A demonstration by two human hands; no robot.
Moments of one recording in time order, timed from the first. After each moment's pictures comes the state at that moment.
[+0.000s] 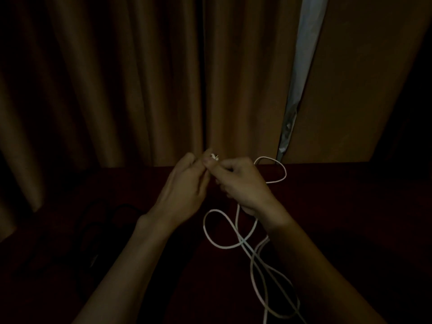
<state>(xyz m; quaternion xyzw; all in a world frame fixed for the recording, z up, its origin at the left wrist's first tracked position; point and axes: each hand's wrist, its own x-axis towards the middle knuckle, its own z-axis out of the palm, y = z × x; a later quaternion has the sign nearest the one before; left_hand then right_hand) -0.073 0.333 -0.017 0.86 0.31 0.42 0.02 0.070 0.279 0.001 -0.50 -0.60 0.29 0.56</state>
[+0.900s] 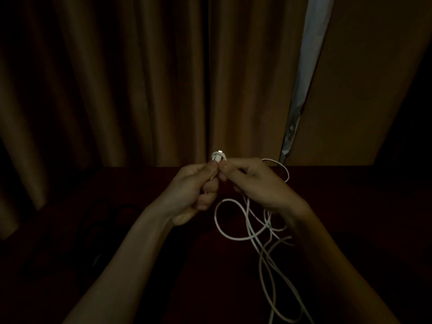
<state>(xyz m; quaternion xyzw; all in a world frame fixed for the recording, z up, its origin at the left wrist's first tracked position) -0.067 0.312 0.003 0.60 0.25 0.37 0.66 0.099 0.269 0.013 -0.43 -0.71 0.29 0.47</state>
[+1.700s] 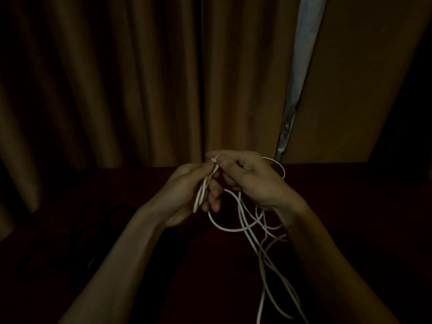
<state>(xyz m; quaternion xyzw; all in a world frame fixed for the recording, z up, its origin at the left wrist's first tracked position) -0.064 0.302 0.010 0.61 0.26 0.37 0.65 0.089 0.255 0.028 -0.43 -0.64 0.38 0.51</state>
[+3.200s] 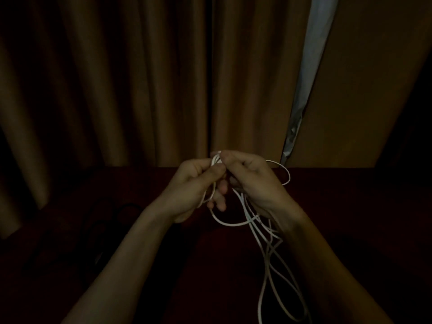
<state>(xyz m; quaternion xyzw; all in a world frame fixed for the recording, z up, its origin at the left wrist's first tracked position) -0.068 0.303 0.010 0.69 0.22 0.41 0.55 0.078 0.262 0.019 -0.37 -0.58 0.42 0.59</state>
